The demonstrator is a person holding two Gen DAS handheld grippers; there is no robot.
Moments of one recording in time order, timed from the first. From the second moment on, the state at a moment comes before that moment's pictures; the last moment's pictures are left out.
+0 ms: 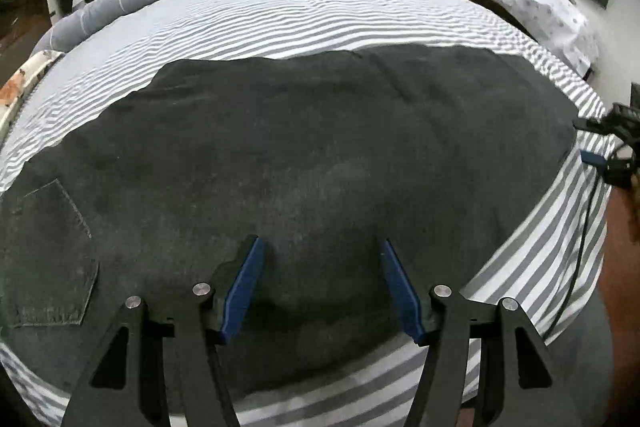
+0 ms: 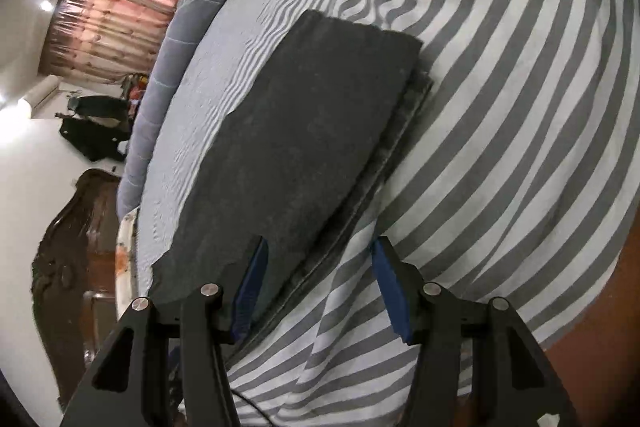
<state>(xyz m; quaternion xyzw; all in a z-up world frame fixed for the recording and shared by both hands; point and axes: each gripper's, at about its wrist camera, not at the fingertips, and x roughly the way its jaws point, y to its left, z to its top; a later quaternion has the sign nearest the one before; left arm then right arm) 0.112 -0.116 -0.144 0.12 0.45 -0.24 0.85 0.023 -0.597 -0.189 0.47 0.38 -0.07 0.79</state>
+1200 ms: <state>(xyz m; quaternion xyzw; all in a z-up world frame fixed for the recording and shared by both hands) 0.098 -0.202 -0.149 0.18 0.44 -0.28 0.84 0.044 -0.639 -0.158 0.48 0.30 -0.06 0.82</state>
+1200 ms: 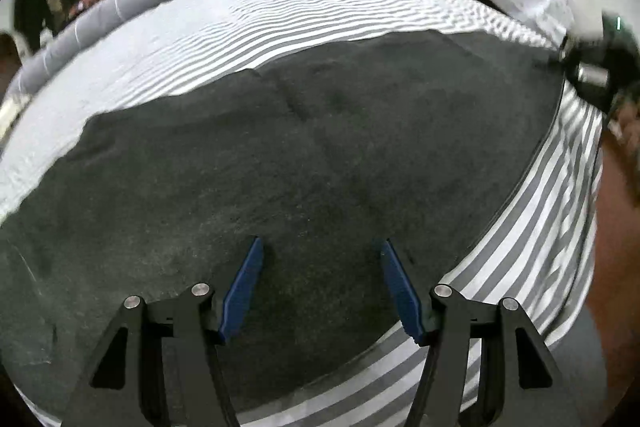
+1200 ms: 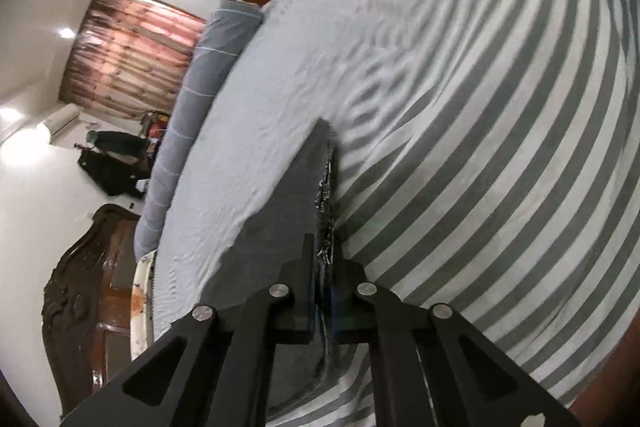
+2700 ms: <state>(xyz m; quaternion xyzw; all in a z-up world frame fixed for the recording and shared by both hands) 0.139 0.101 -0.104 -0.22 0.48 -0.24 0.81 0.120 -0.194 -0.139 0.20 0.49 0.21 0.83</state>
